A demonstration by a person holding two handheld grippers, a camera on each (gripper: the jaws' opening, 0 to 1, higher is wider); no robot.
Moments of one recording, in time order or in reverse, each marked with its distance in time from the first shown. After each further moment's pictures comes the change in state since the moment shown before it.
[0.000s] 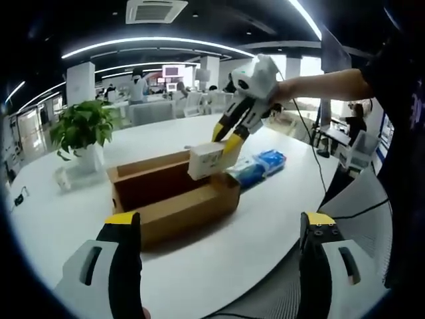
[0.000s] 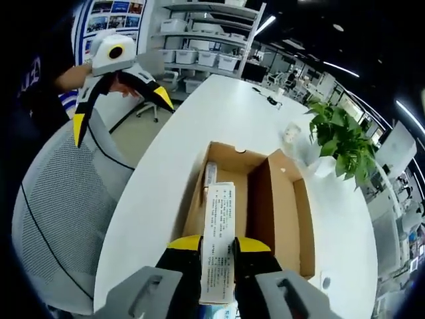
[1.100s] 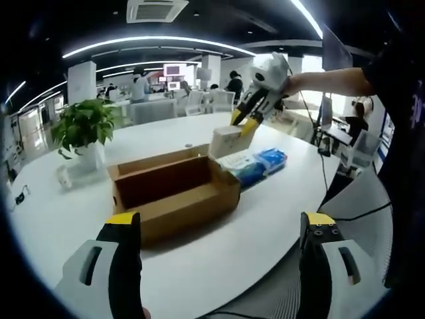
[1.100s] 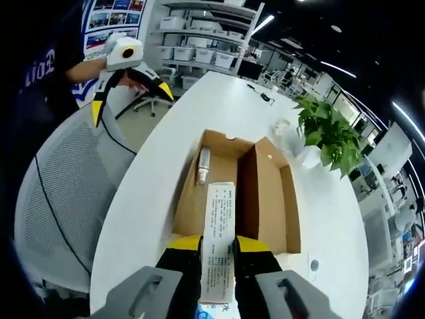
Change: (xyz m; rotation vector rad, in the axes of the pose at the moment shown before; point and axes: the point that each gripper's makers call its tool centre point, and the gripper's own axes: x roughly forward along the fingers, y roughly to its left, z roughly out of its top) left arm -0.001 -0.001 -0.002 -0.005 0.007 0.014; right arm -0.050 -0.012 -0.043 -0.023 0.036 -0.036
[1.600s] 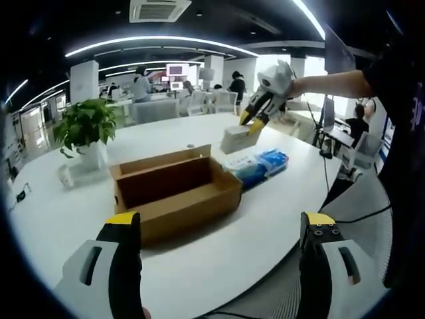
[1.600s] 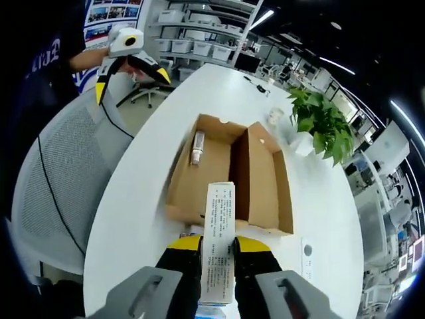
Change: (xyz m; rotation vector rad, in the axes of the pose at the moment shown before) left arm -0.001 0.000 0.001 -0.009 0.003 0.014; right arm -0.018 -0.008 -0.042 -0.010 0.058 -0.029
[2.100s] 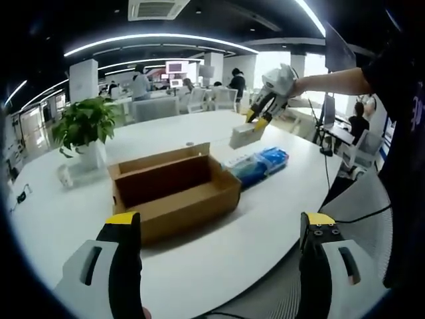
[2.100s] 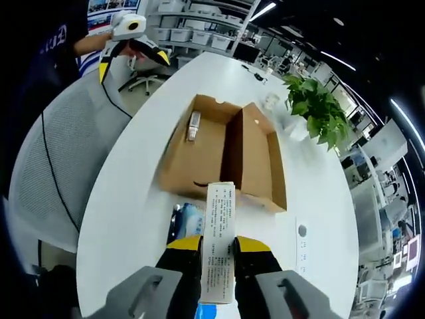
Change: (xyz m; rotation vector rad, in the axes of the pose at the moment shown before) left arm 0.006 -0.006 0.003 0.005 0.015 0.000; right arm -0.018 -0.010 -0.045 -0.008 0.067 -0.025
